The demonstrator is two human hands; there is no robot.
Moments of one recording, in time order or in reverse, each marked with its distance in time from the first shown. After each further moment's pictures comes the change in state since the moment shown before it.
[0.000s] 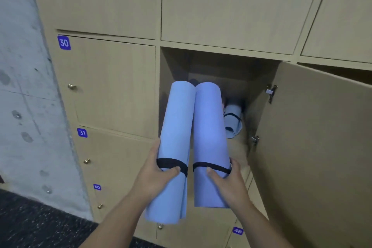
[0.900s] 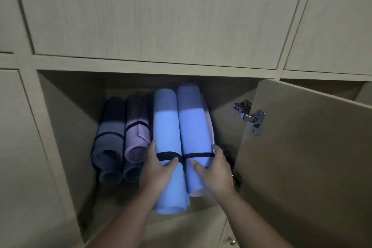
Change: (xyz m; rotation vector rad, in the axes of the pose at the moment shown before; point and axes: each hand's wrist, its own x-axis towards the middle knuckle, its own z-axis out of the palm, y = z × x) left_hand 0.321 -0.015 0.123 0.112 -0.274 0.055; right_hand 0.234 -0.019 0.000 -0.442 0.529 0.110
